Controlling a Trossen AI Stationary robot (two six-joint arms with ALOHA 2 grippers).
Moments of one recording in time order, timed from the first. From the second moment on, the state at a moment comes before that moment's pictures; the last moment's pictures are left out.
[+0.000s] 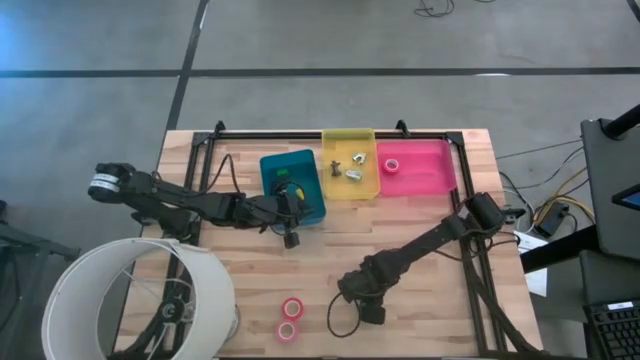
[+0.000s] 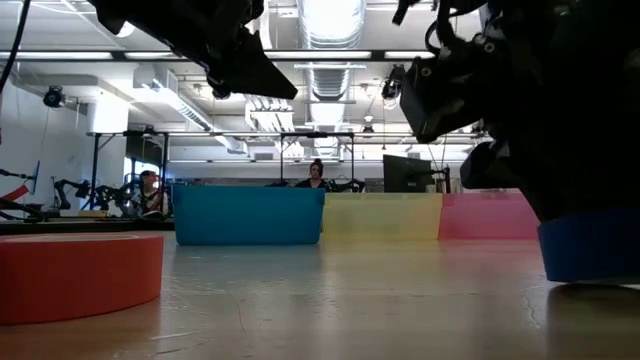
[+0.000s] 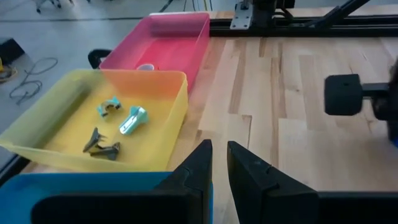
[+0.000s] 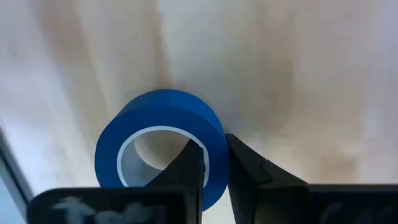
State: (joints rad) left arm -0.13 1.31 0.78 0.11 -0.39 -0.07; right arm 0.44 2.01 1.33 -0.76 -0.21 0.62
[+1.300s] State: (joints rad) left arm -0.16 1.31 0.64 0.11 -0.40 -0.45; right arm -0.52 1.29 0.82 -0.68 0.52 0.19
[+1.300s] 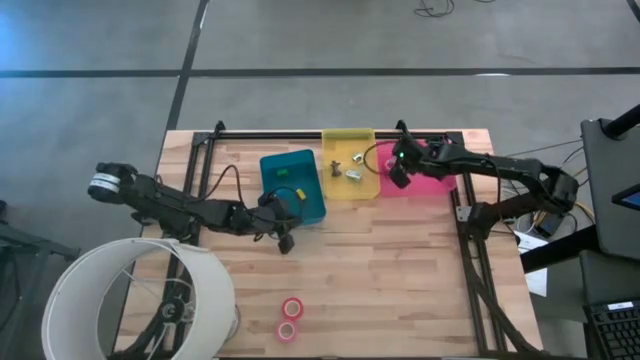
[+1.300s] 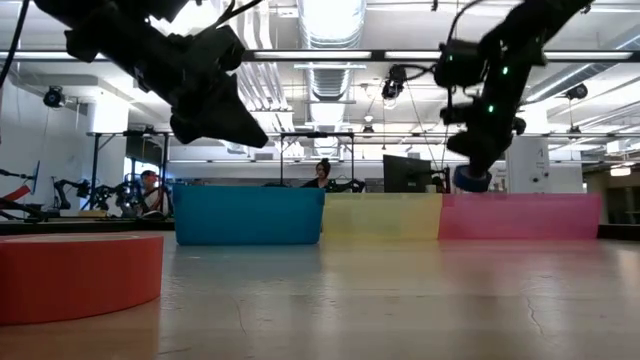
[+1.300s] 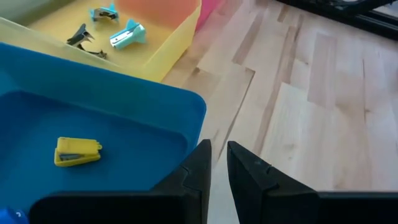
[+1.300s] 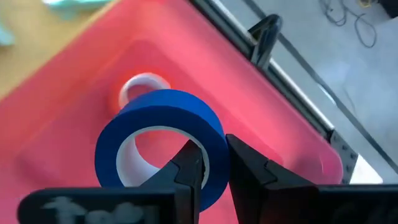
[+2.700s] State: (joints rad) left arm -0.16 1.31 0.64 0.11 -0.42 -0.45; right arm -0.78 1.61 0.78 -0.46 0.50 0.14
